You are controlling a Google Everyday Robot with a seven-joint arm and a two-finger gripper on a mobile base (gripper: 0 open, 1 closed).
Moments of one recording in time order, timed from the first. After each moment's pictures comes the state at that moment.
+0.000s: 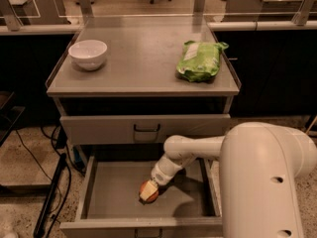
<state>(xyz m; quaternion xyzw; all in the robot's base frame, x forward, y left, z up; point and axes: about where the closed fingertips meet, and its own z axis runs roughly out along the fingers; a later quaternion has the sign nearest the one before) 0.543 0.024 0.390 -0.47 0.85 0.26 0.06</state>
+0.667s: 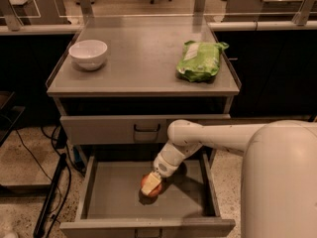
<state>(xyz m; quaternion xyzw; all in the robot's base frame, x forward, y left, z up) 0.524 0.012 0.478 -0.47 0.84 0.26 0.04</state>
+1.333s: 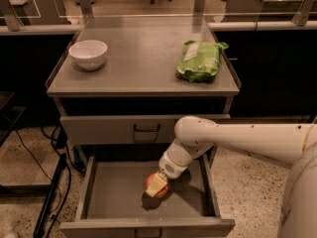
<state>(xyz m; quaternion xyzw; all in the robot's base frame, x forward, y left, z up) 0.493 -0.007 0.538 -0.47 0.85 0.24 0.06</state>
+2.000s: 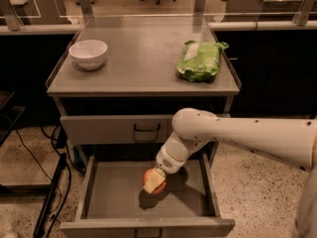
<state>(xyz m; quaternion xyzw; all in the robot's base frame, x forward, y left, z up) 0.491 -0.001 0.572 -0.49 0.84 0.23 0.07</state>
